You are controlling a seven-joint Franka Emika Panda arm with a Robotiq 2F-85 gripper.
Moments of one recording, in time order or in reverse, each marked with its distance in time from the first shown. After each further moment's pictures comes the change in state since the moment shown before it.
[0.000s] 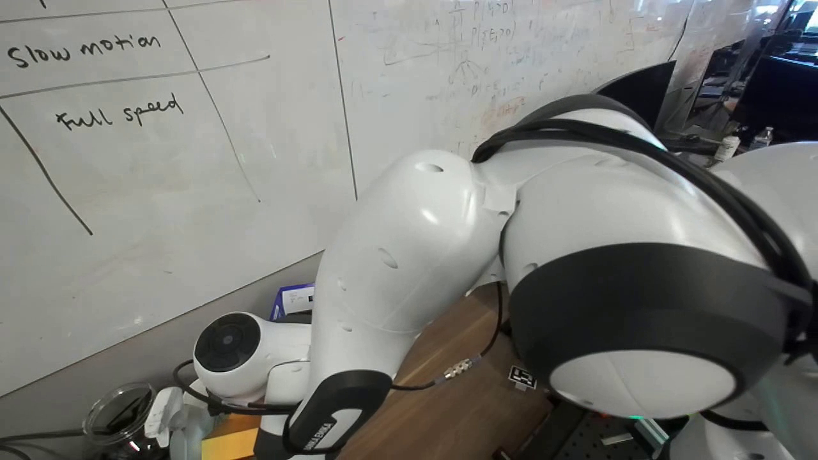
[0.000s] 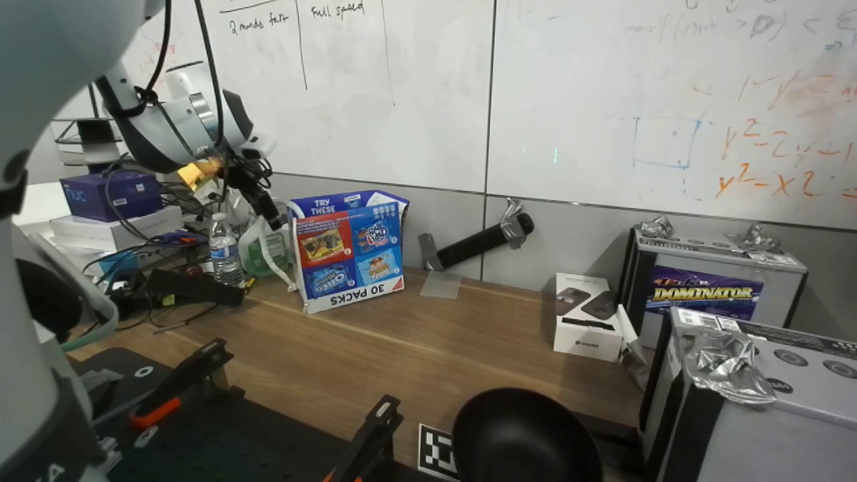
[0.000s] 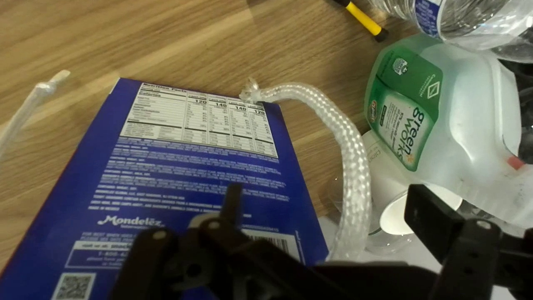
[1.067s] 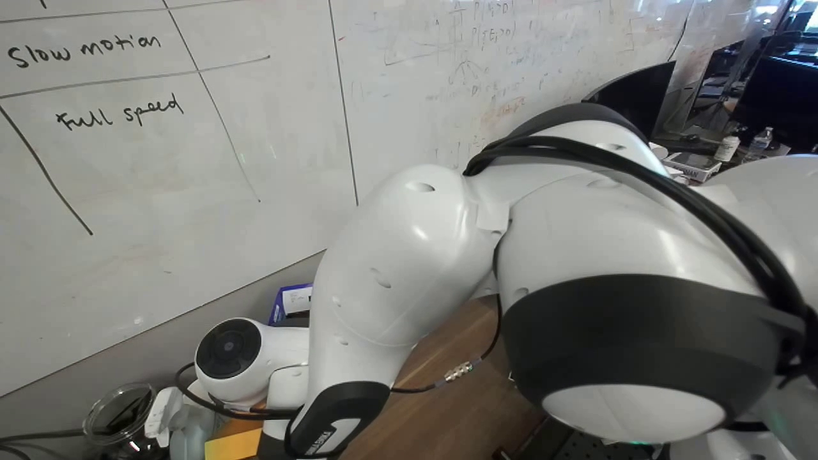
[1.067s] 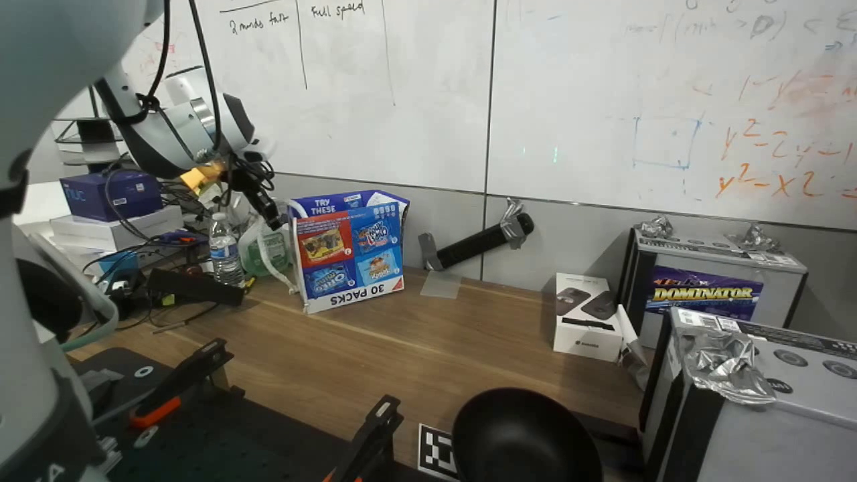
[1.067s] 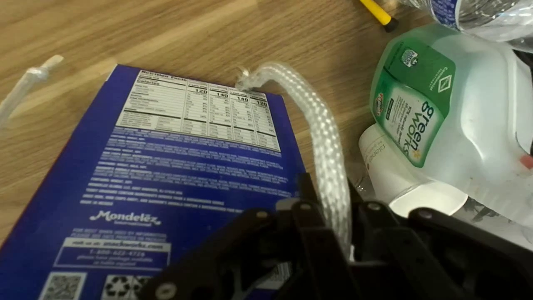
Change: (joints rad) arm 0.040 0.026 -0.048 0.009 0.000 0.016 0.000
